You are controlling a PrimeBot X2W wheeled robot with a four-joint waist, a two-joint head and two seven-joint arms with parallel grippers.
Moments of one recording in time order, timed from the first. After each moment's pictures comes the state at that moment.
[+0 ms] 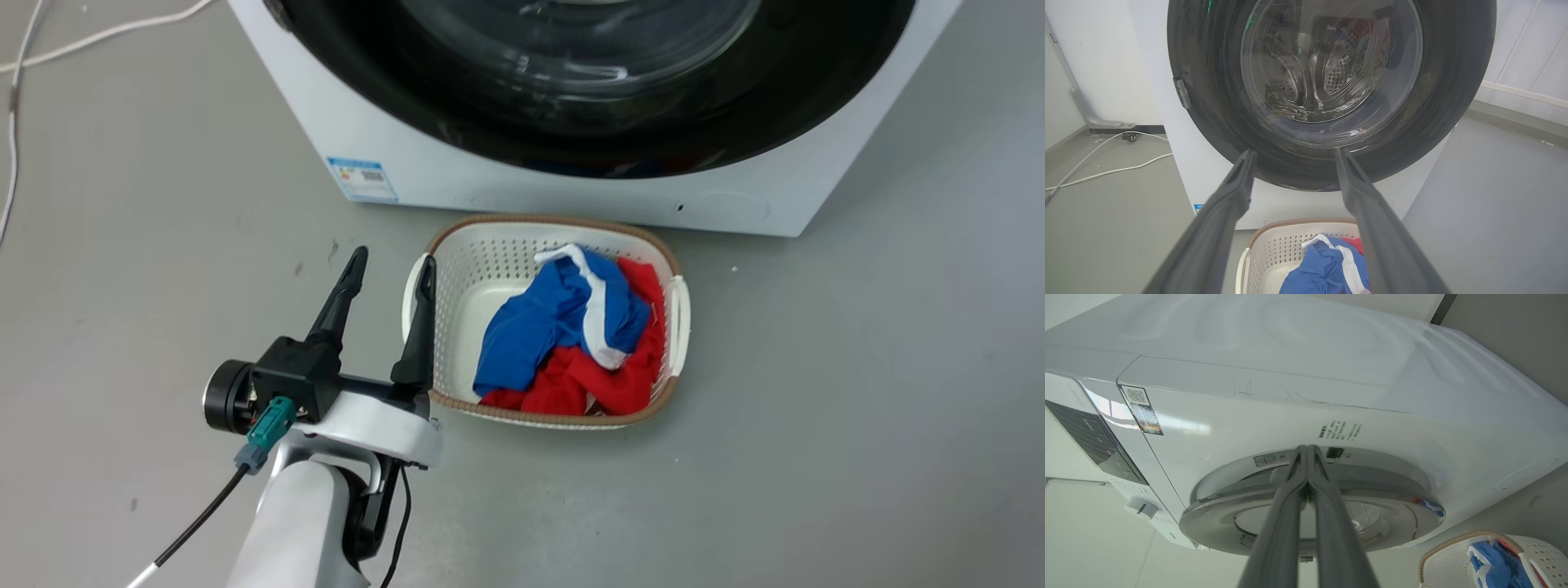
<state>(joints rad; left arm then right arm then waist) -0.30 0.05 -0.16 0.20 -0.16 -0.07 -0.26 -0.98 -0.49 -0.15 0.95 1.61 0.13 0.42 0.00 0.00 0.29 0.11</state>
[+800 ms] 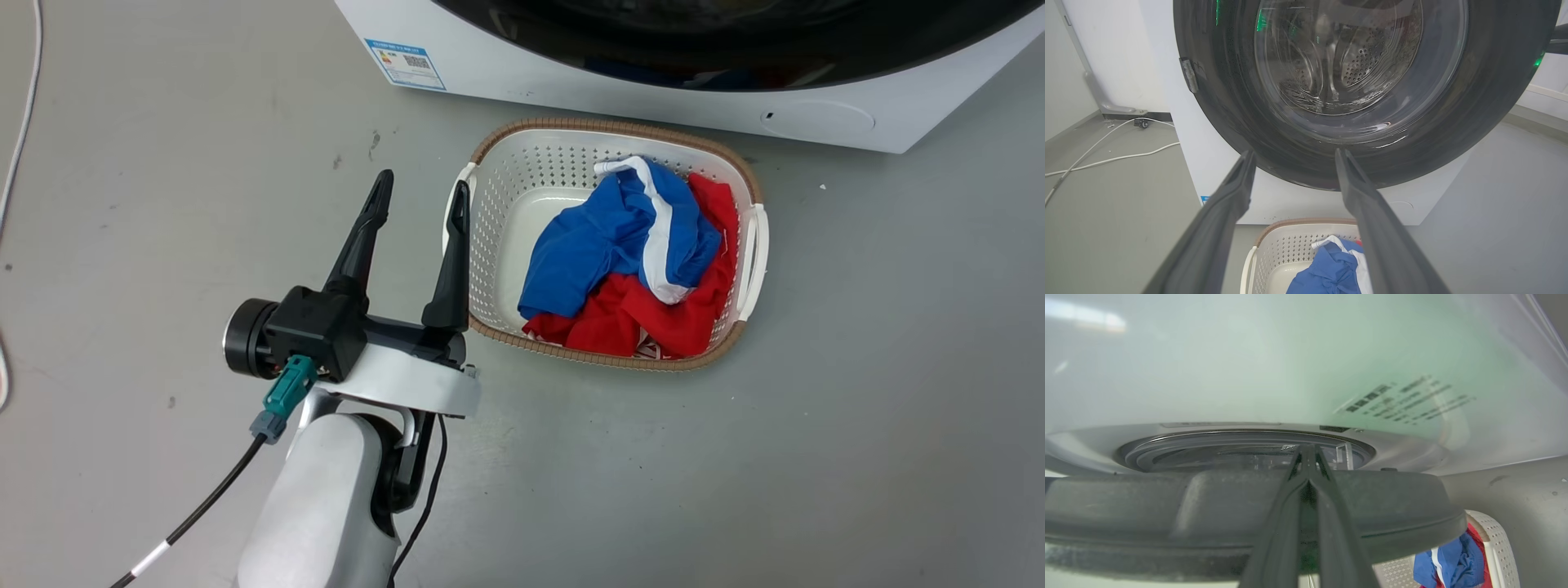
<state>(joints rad) -0.40 0.05 -0.26 0.11 -0.22 0.02 -0.26 -1.47 -0.47 0.12 1.21 1.35 0.13 0.60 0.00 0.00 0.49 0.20</state>
